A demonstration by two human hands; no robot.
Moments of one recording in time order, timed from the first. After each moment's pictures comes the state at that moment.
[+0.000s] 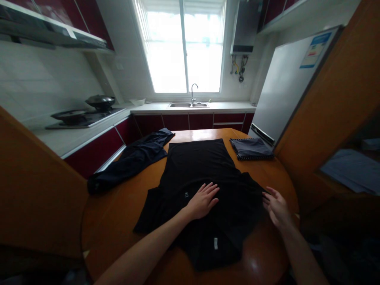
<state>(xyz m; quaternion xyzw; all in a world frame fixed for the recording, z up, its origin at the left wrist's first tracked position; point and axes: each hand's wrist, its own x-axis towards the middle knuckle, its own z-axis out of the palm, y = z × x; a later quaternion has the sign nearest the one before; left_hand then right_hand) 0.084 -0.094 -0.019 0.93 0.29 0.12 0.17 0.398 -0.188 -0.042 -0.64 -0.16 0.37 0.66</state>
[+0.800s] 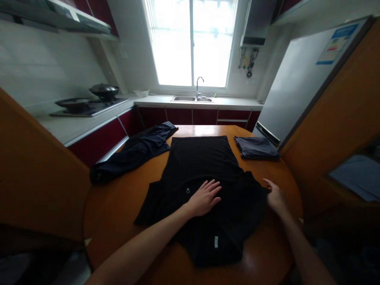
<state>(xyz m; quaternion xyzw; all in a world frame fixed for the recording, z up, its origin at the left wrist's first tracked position) 0.084 -0.095 -0.018 0.94 0.28 0.13 0.16 0.444 -0.152 -0.058 -0.78 -0.49 0.11 0.38</state>
